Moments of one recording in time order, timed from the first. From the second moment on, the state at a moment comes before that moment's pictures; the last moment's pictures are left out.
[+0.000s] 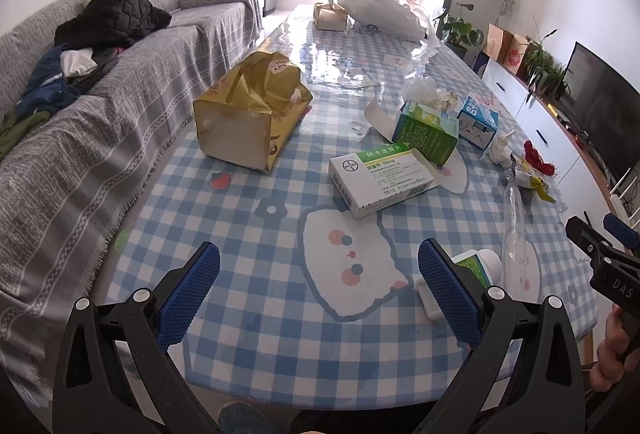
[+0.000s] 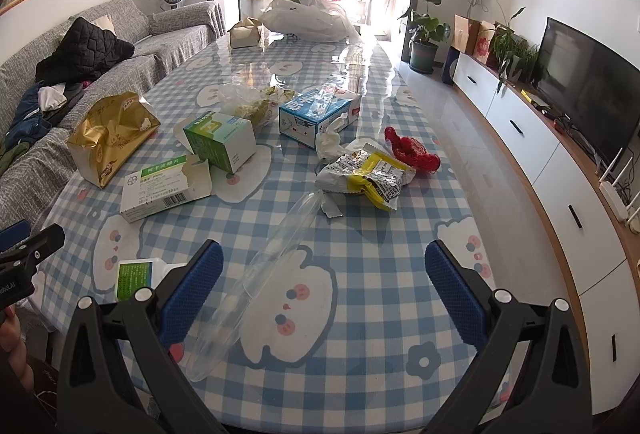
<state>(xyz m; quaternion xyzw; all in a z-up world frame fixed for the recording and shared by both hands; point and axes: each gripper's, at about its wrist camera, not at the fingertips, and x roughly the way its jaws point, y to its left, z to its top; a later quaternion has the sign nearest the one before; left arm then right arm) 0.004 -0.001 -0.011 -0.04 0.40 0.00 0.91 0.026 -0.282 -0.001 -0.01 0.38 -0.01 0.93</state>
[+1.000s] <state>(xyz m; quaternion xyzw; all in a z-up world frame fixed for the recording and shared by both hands) 0.068 0.062 -0.004 -0.08 0.43 0.04 0.90 0.082 -0.248 0.002 -0.05 0.39 0.02 0.92</state>
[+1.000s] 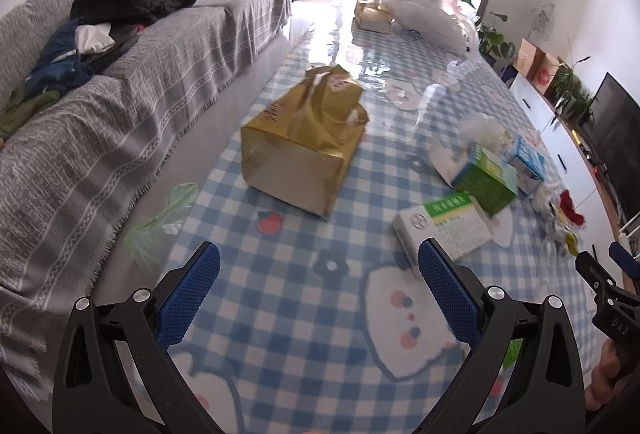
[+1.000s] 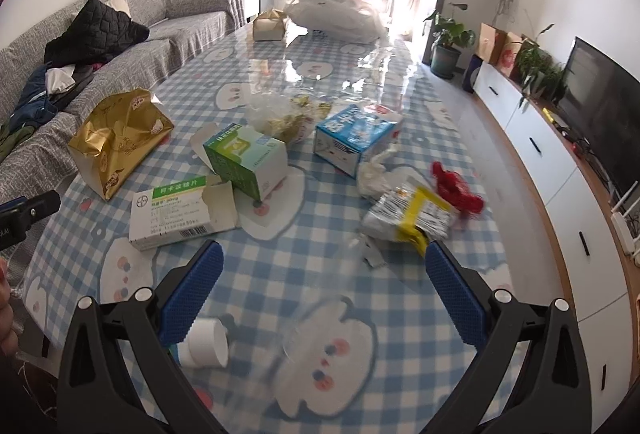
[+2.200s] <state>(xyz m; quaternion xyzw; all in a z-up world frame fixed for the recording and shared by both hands) 0.210 0.082 -0.039 -0.04 0.49 0.04 0.87 0.231 -0.202 -0.034 -0.08 0.48 0.14 0.86</state>
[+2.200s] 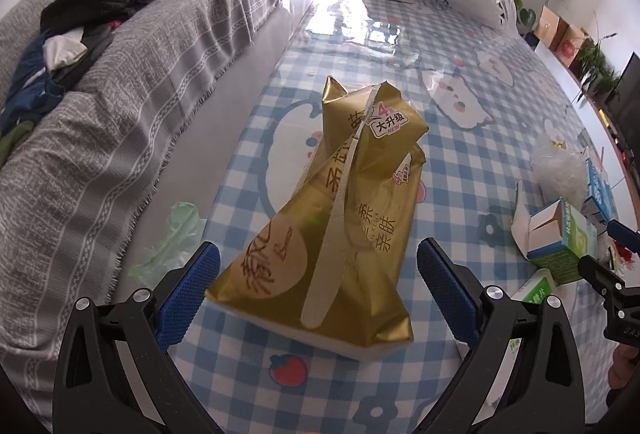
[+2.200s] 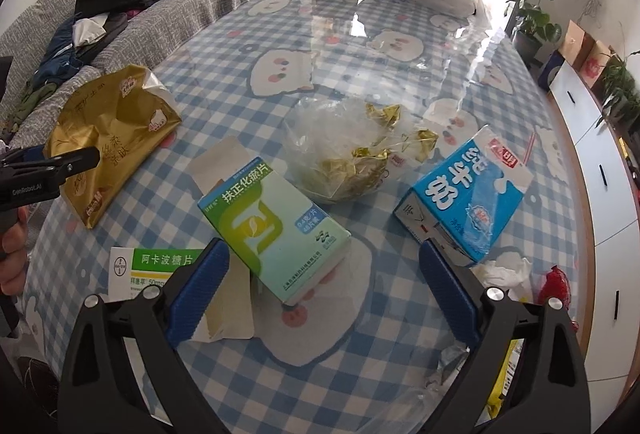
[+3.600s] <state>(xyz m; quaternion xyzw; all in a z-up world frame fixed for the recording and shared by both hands) 0.202 0.064 -0.052 -0.02 0.51 0.01 0.86 0.224 -0.192 -0.066 -0.08 0.49 0.17 0.85</state>
